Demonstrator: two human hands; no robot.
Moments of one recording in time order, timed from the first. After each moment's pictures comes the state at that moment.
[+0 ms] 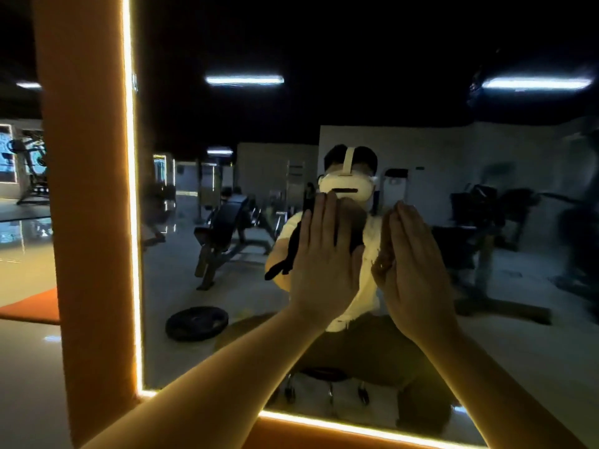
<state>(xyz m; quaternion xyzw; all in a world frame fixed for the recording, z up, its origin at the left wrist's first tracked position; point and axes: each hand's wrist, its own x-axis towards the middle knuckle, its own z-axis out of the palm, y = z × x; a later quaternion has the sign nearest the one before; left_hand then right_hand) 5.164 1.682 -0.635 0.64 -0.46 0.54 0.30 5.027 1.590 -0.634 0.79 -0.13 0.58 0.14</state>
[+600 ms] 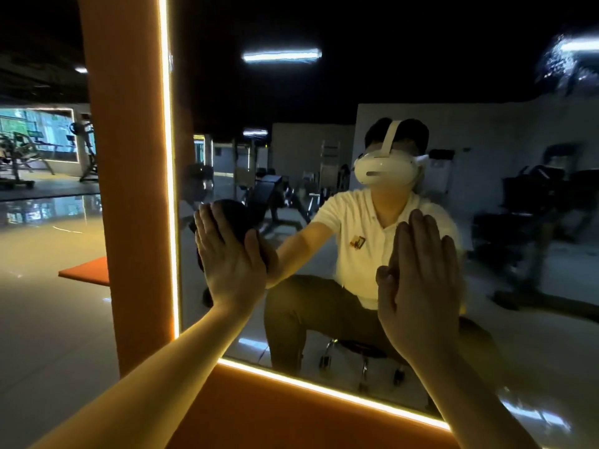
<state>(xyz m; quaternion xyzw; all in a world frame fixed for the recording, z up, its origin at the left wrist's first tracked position) 5.276 1.798 -0.703 0.72 -0.23 0.43 0.49 5.056 1.628 -0.695 0.80 -0.15 0.57 0.12</state>
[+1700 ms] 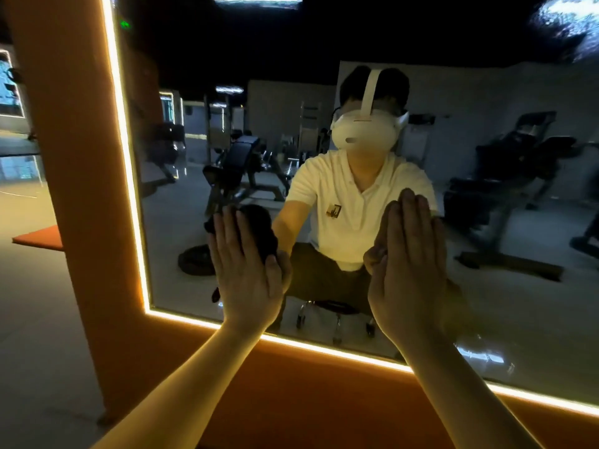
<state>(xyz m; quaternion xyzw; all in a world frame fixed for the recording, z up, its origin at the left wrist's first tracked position) 5.230 1.758 -0.787 0.68 -0.32 0.48 0.44 5.046 1.625 -0.732 0.81 -0.19 0.54 0.15</state>
